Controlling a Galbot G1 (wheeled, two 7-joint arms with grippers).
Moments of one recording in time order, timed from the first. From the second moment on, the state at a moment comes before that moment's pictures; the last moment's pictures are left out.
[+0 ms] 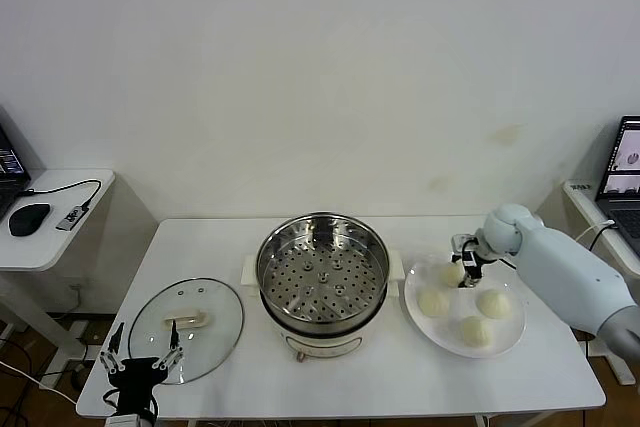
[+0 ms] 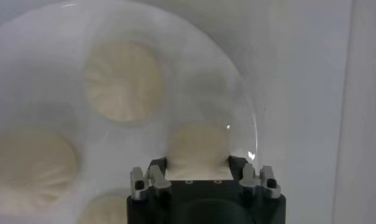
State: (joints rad) left arm 1.75 -1.31 -0.63 -2.08 -0.01 0.01 -0.29; right arm -0.10 0.80 -0.61 1.06 -0.32 -0.14 -1.03
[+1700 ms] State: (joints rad) left arm 1.75 -1.30 -0.59 -2.12 -0.23 0.07 -0.23; right arm 0.50 1.12 -1.24 1.32 -0.12 0.29 -0.89
